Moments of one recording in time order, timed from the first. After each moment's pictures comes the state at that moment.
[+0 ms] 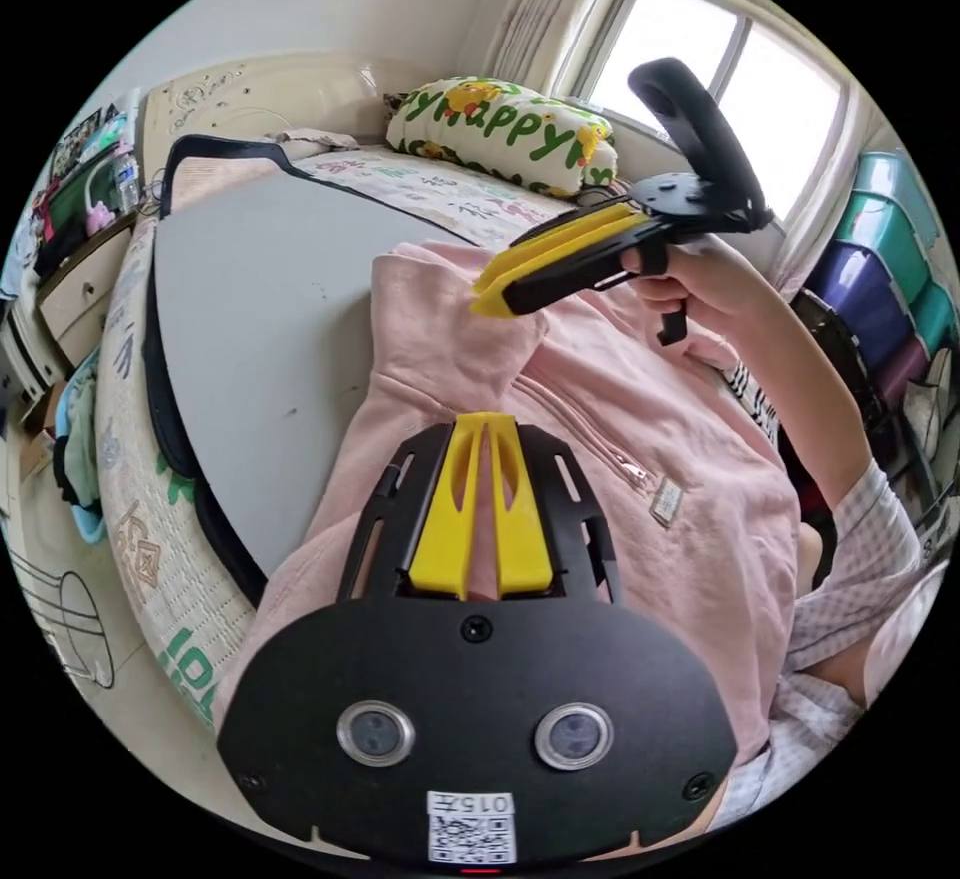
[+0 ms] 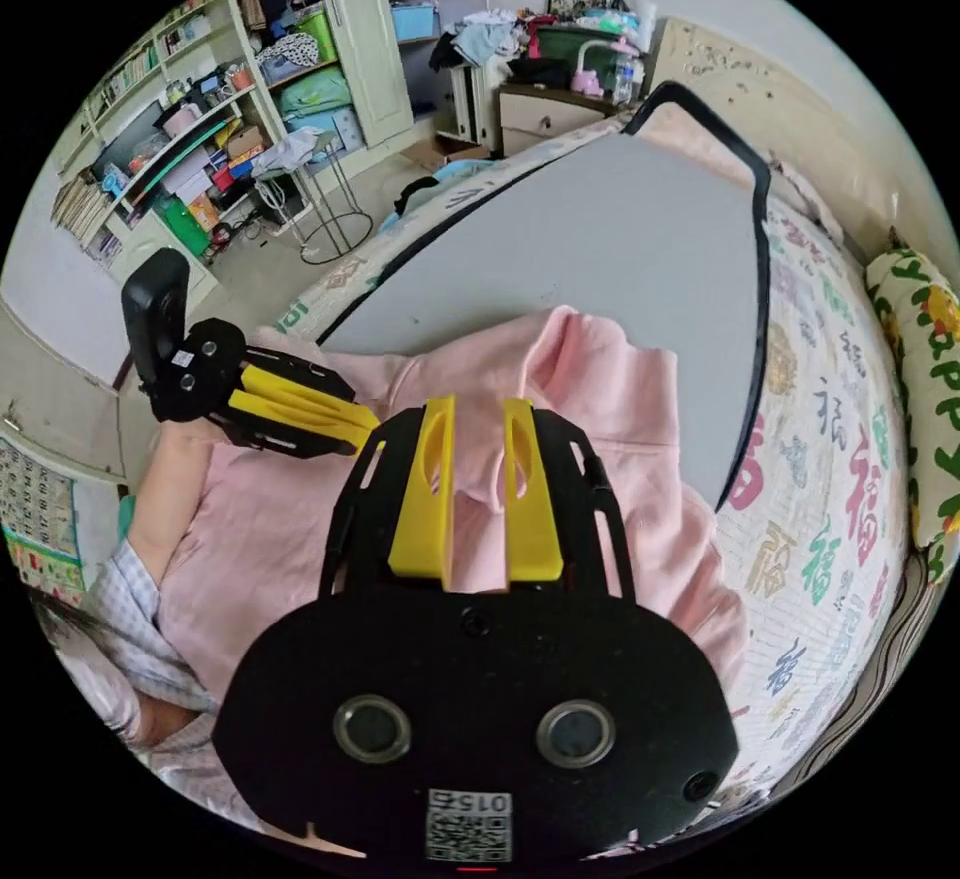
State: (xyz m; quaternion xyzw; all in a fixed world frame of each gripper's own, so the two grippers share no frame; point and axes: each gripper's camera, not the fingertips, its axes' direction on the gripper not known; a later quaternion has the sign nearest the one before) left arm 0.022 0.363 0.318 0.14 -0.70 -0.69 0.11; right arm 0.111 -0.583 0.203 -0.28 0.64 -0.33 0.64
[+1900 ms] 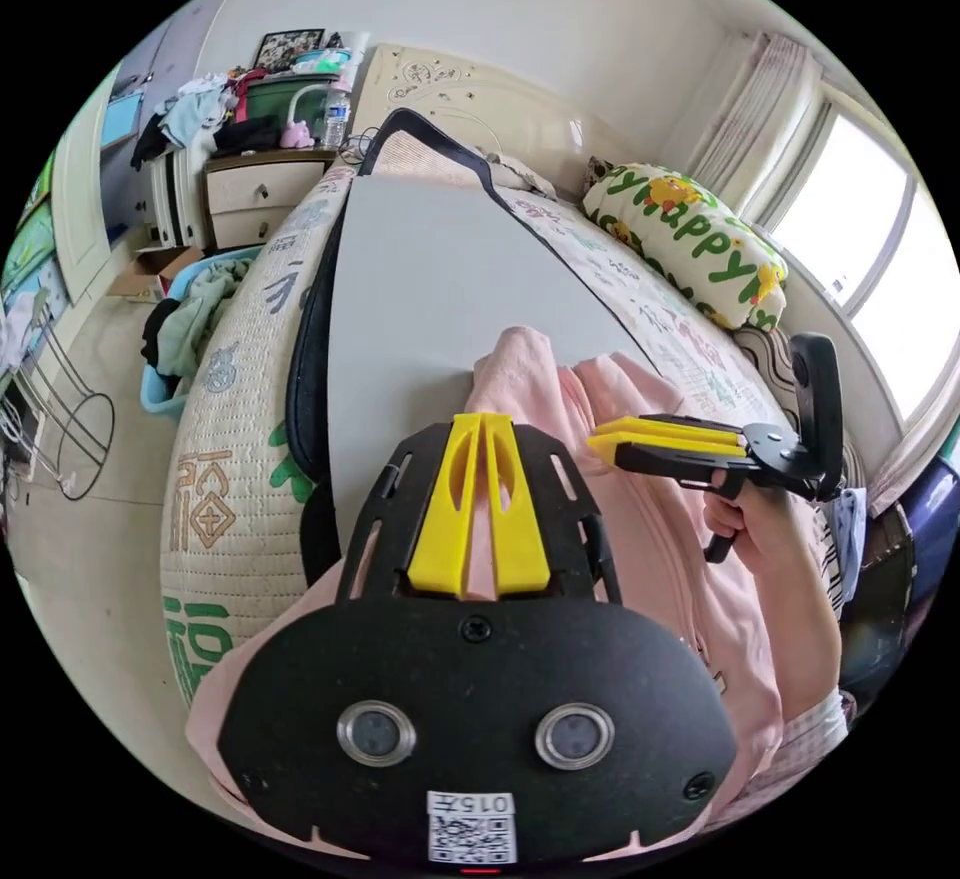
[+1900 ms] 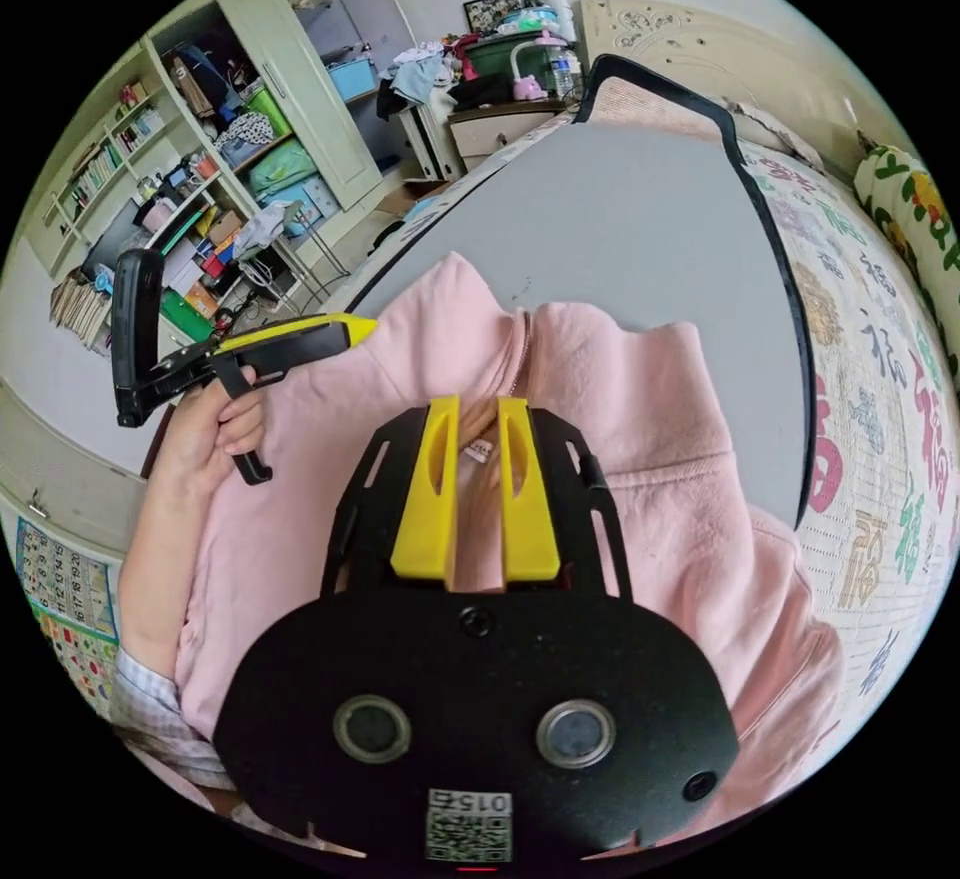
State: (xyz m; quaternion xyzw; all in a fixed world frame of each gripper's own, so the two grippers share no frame) left arm 0.091 0.387 0.286 0.21 -0.72 -0.64 -0.16; right arm 0.186 -0.621 0.161 -0.19 0.61 -0.30 0.71
